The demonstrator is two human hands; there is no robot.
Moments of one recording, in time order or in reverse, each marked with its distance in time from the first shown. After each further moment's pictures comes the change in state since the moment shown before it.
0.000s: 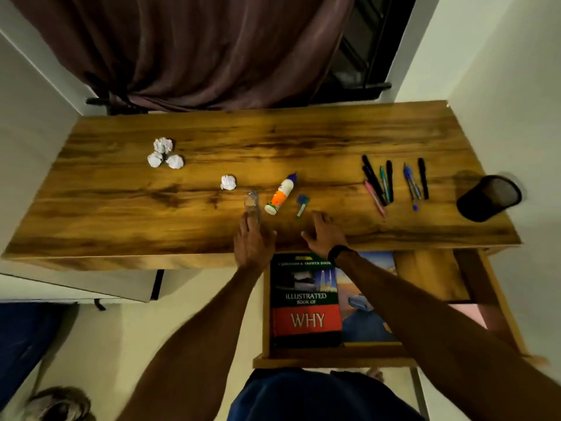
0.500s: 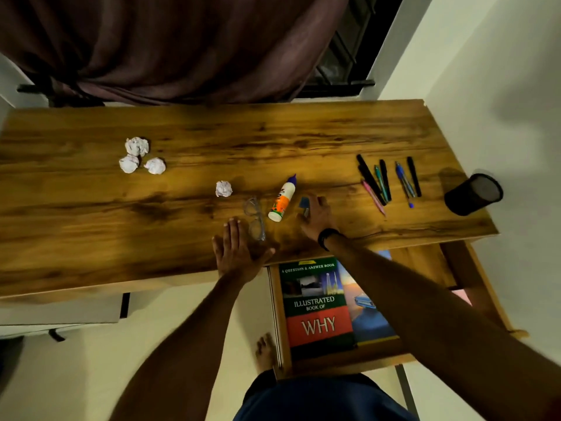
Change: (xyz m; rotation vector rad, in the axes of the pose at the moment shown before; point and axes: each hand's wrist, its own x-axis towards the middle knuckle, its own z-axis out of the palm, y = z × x) left_hand 0.040 -0.087 0.001 0.198 -0.269 0.154; right_hand 0.057 -0.054 -0.003 0.130 0.162 0.214
